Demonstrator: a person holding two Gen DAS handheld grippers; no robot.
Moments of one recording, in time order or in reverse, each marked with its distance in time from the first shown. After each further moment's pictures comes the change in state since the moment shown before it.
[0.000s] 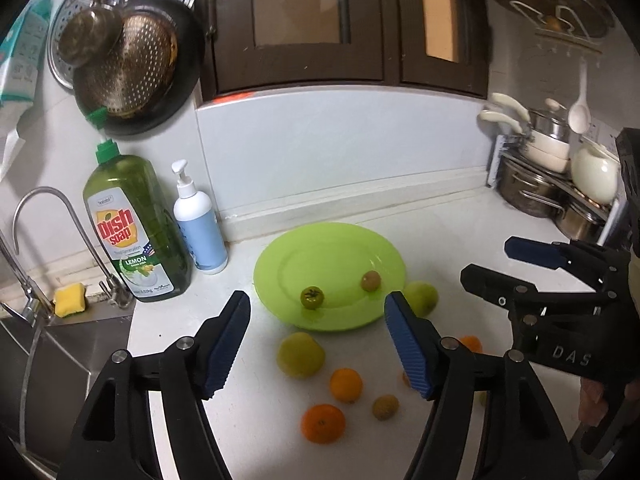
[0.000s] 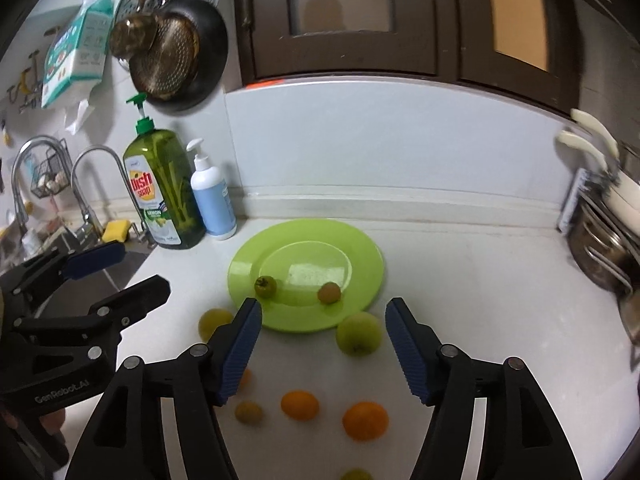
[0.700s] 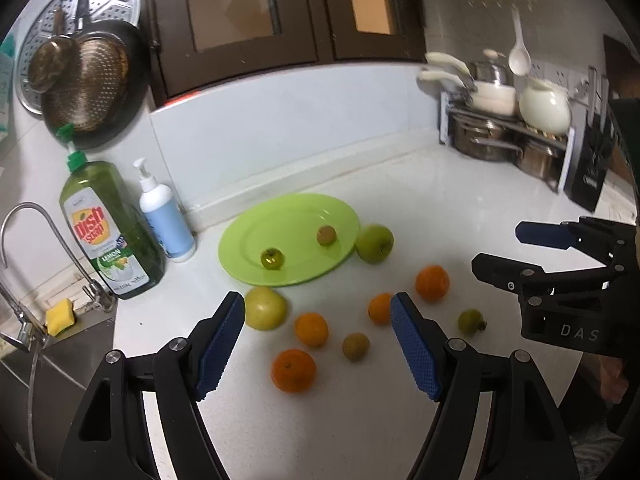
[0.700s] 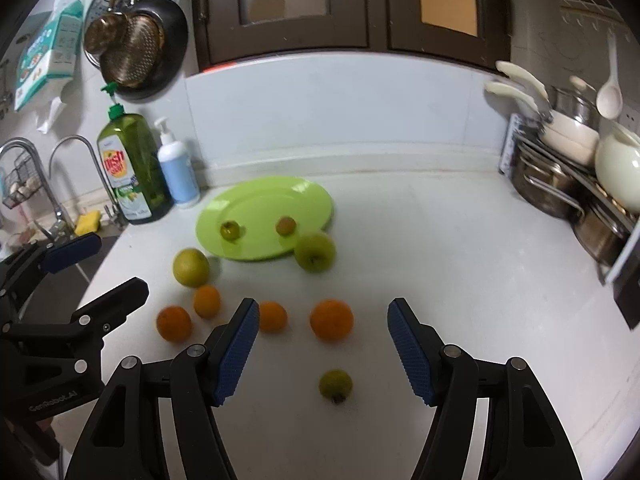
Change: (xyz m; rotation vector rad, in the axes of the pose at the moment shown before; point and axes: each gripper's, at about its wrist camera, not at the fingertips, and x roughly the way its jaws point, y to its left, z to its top) left arm -0.016 -0.037 -0.058 0.174 0.017 -0.081; right arm -0.042 -0.006 -0.075 0.104 0.047 -0.153
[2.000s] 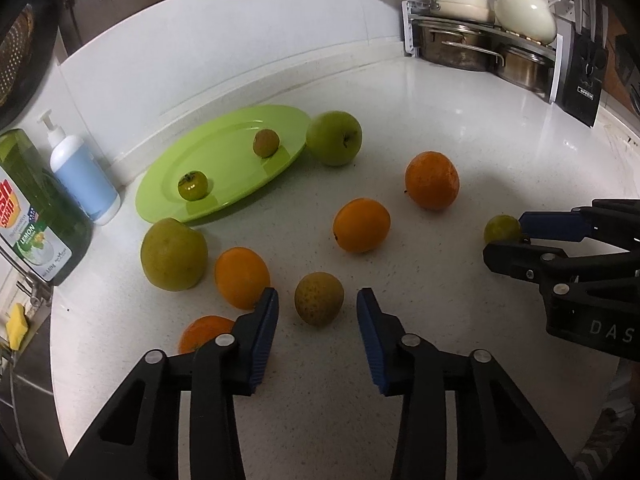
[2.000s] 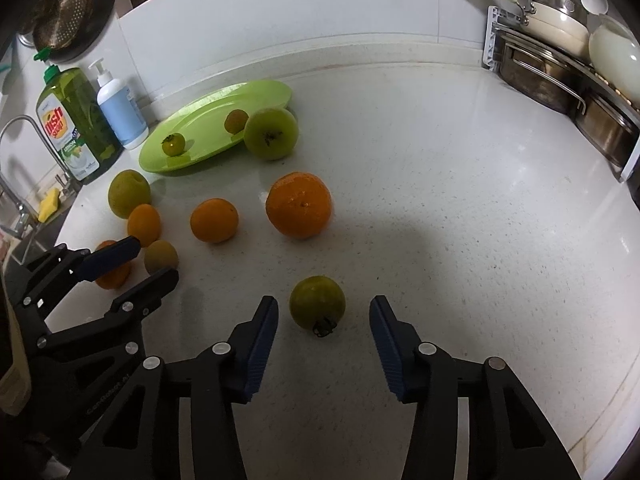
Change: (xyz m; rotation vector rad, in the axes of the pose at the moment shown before) left arm 0.100 -0.033 -0.045 0.125 0.208 -0.101; right arm 0.068 -0.014 -0.058 0.154 0.246 -0.044
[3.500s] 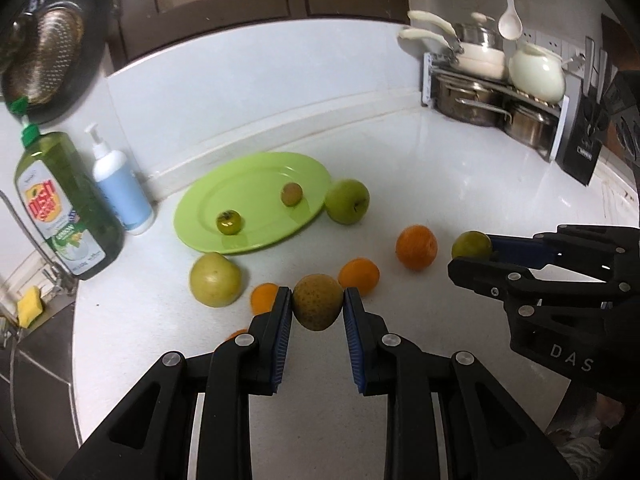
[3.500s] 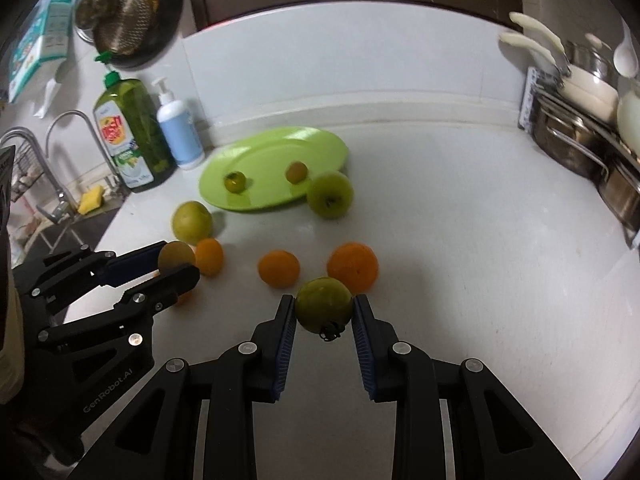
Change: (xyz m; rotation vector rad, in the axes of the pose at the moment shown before) left arm -0.066 0.010 0.019 -0.122 -0.106 0.027; right arm -0.046 0.022 0.022 -0.139 -0.128 0.107
